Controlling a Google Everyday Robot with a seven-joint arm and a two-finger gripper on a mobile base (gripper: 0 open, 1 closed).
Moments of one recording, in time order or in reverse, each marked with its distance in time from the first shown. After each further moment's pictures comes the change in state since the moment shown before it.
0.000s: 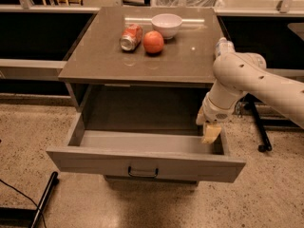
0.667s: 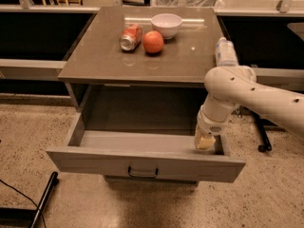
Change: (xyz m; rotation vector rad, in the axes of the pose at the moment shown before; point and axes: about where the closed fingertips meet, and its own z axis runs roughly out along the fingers) arm -0.011 0.034 0.029 -0.063 0.029 0.030
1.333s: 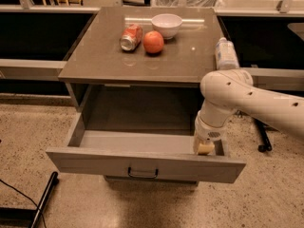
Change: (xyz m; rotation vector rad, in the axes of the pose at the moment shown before) arm -0.006 0.024 0.005 -0.033 0.025 -0.025
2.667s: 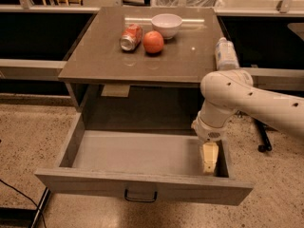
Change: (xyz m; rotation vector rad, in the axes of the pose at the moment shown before) arm 0.000 0.000 0.000 0.000 0.000 0.000
